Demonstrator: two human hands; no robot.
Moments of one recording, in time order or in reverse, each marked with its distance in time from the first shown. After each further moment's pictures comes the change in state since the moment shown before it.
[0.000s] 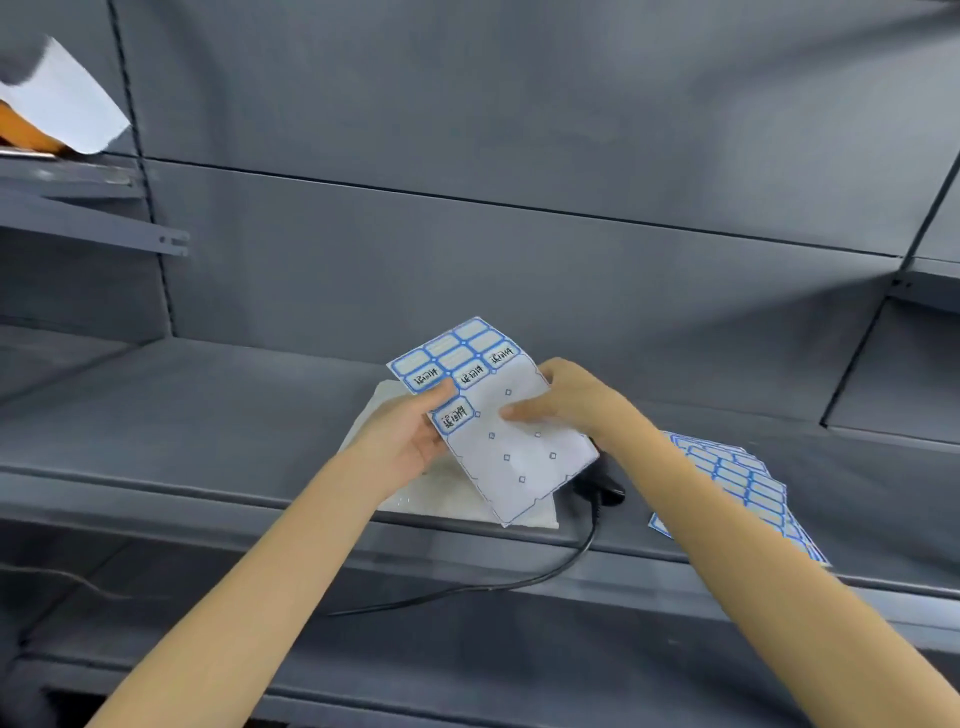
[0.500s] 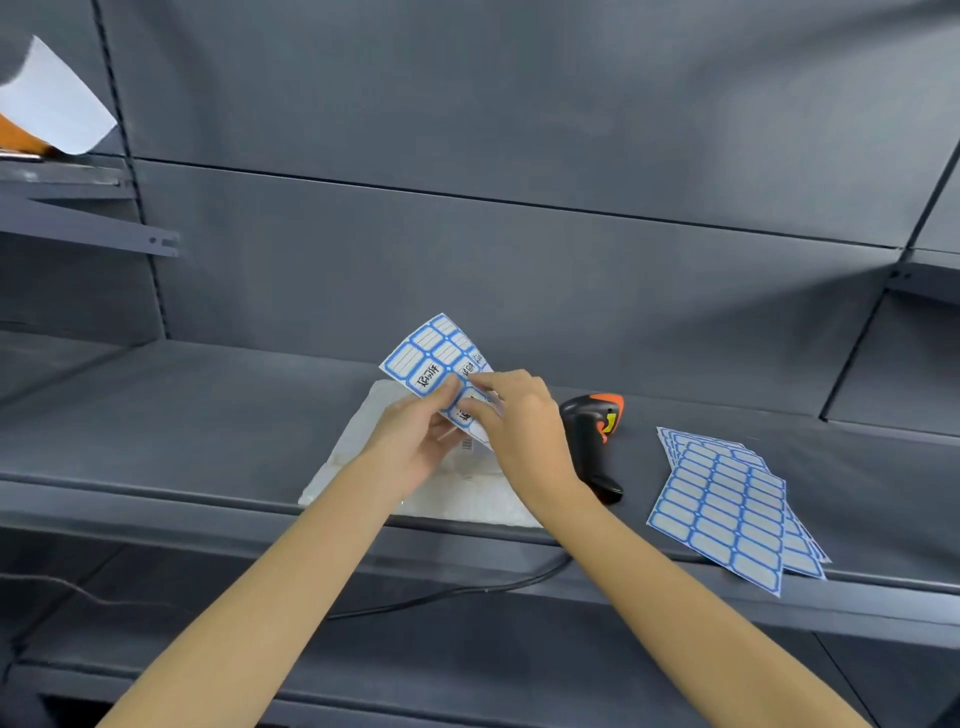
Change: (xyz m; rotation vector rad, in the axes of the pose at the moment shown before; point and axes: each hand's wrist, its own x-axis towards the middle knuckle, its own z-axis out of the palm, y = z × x) left_hand 0.012 -0.013 0.006 -0.012 -0.023 0.060; right_hand -0.010 0.006 0.073 -0.155 0.516 -0.391
